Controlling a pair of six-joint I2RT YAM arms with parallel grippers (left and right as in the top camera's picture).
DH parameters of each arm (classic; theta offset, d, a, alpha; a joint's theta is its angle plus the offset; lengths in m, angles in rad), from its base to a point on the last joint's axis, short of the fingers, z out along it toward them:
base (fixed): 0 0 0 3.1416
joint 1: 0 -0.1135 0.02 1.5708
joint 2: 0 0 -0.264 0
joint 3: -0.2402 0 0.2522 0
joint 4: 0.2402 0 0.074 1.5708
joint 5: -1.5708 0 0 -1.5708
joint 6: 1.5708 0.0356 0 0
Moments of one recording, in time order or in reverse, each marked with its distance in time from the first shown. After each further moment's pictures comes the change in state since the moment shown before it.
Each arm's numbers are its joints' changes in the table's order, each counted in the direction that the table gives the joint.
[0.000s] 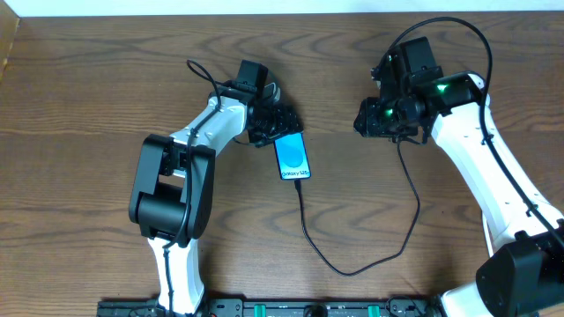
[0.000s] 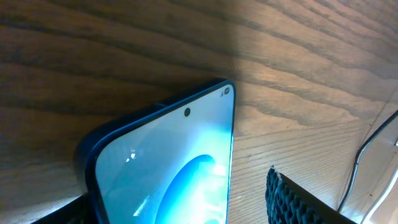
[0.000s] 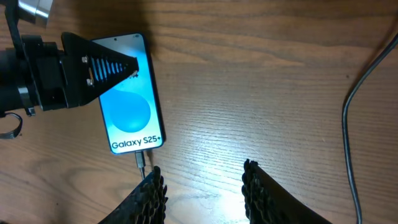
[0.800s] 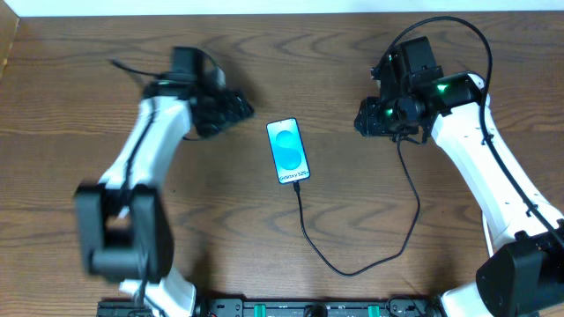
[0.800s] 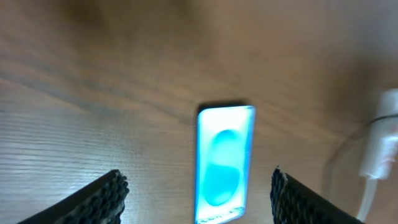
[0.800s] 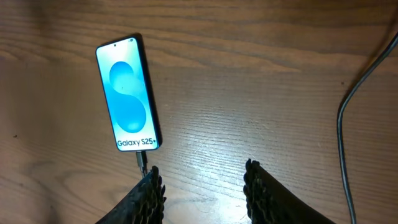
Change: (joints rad) left arm -0.255 -0.353 0.031 0.166 0.049 0.108; right arm 0.000 0.000 0.000 -0.013 -0.012 -0.014
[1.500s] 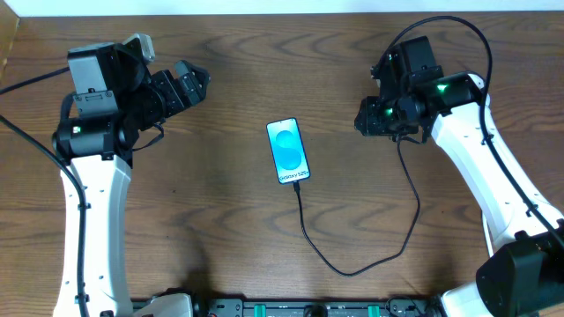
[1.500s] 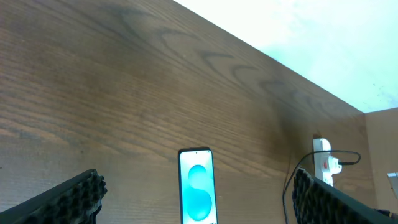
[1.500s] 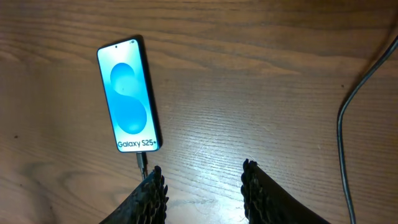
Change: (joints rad) left arm -0.158 -0.360 -0.002 0.010 -0.028 0.031; right arm 0.000 0.000 0.000 -0.005 0.000 -0.003
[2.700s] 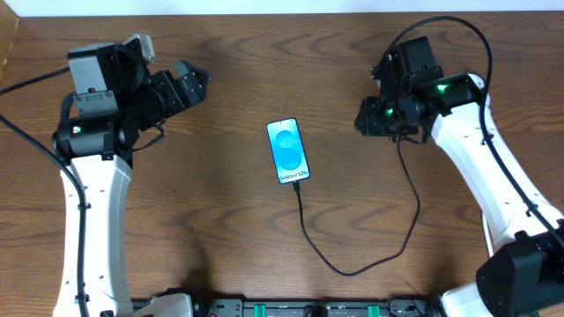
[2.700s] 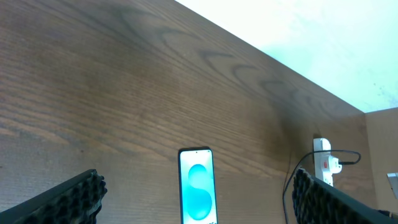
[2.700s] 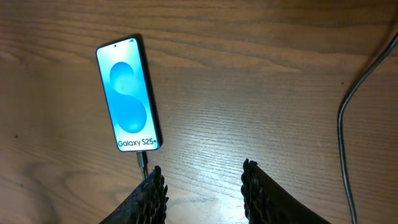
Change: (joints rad) left arm 0.000 0.000 0.000 0.003 0.000 0.000; right arm 0.000 0.000 0.000 0.005 0.000 0.008
